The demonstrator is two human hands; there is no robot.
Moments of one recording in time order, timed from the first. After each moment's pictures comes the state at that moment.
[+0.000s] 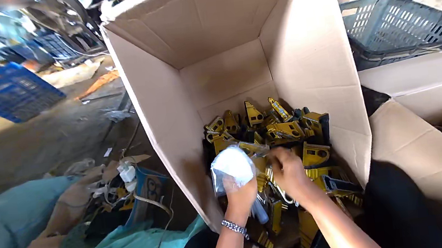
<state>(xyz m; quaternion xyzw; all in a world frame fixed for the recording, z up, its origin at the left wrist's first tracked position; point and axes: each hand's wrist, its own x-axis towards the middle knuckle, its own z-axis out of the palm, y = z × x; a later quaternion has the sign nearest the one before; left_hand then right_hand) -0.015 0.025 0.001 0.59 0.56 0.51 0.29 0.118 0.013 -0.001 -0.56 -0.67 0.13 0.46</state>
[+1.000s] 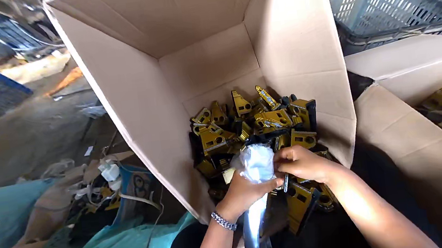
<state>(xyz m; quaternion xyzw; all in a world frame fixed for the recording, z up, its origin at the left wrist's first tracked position) -0.012 0.012 0.017 0.60 0.47 0.32 0.57 0.188 0.005 0.016 -0.49 -0.55 0.58 0.34</state>
